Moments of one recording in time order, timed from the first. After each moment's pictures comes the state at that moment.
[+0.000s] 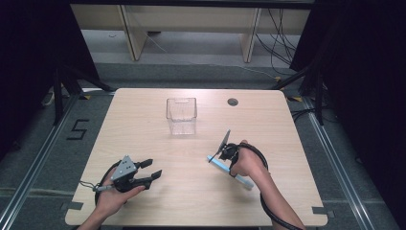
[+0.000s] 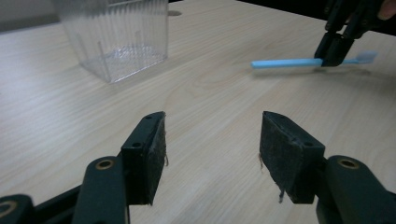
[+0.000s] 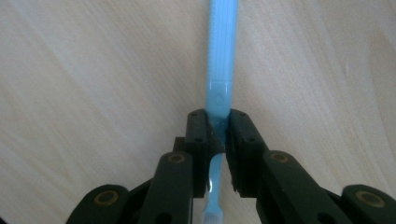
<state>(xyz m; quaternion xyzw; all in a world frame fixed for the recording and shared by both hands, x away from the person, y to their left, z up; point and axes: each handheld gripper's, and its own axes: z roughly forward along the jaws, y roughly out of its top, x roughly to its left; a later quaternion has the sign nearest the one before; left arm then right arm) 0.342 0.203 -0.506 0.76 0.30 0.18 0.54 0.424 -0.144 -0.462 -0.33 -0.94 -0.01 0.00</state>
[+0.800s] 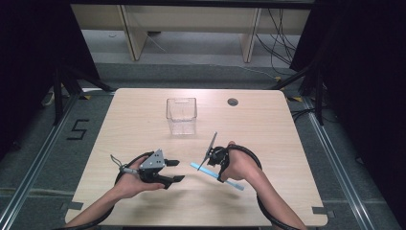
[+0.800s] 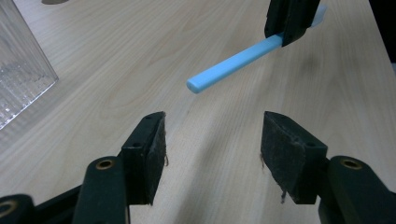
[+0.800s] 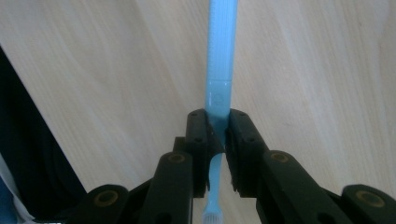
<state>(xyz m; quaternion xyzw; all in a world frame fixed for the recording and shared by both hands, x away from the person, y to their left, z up) 0.377 0.143 -0.495 0.85 0.16 0.09 0.49 0.401 -0.110 -0.435 -0.22 -0.98 -0.04 0.02</state>
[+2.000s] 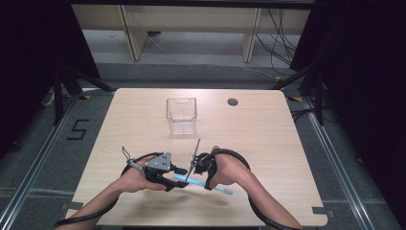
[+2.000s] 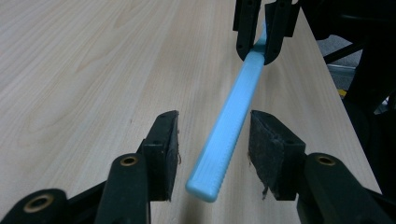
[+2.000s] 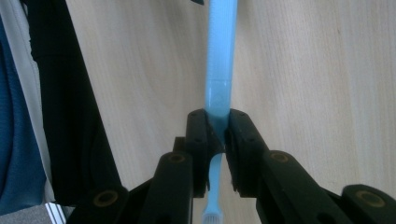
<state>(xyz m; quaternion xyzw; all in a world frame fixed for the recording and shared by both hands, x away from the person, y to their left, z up) 0.383 0.132 -0.497 0.87 0.07 0.00 0.49 0.383 -0.074 -0.429 -0.13 -0.99 -0.04 0.05</state>
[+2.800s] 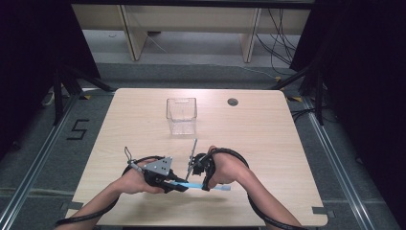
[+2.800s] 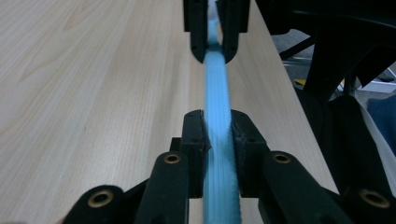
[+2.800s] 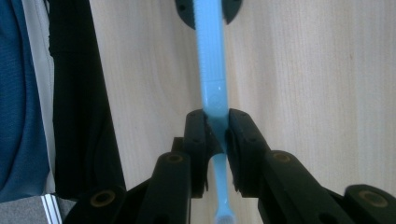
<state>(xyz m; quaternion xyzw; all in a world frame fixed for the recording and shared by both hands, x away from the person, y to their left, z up) 0.377 0.133 -0.495 0.87 0.01 -0.04 0.49 0.387 -0.069 -0.428 -0.06 -0.99 -0.07 0.06</state>
